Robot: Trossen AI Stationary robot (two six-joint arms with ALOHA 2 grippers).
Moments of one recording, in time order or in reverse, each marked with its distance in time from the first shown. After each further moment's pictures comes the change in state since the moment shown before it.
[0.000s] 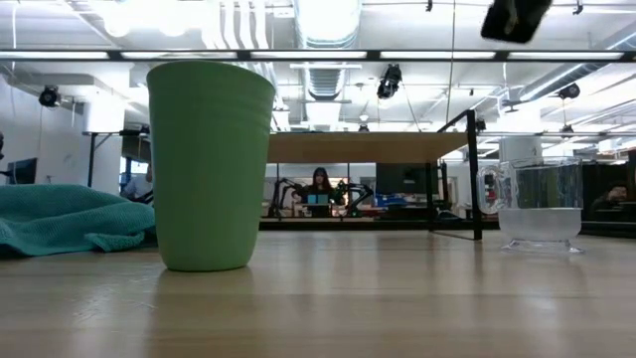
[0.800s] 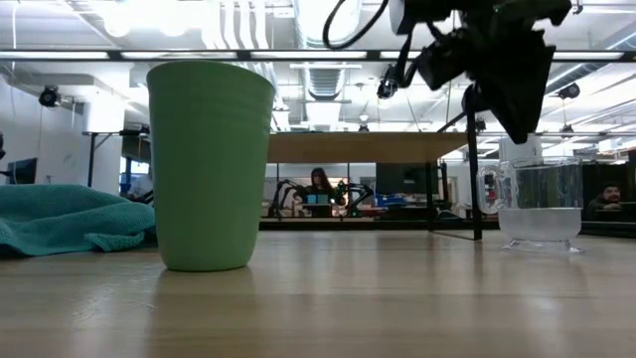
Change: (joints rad) left arm -0.001 -0.056 -0.002 -0.005 0.001 0.002; right arm 0.002 0.411 -0.009 -0.094 0.168 -0.011
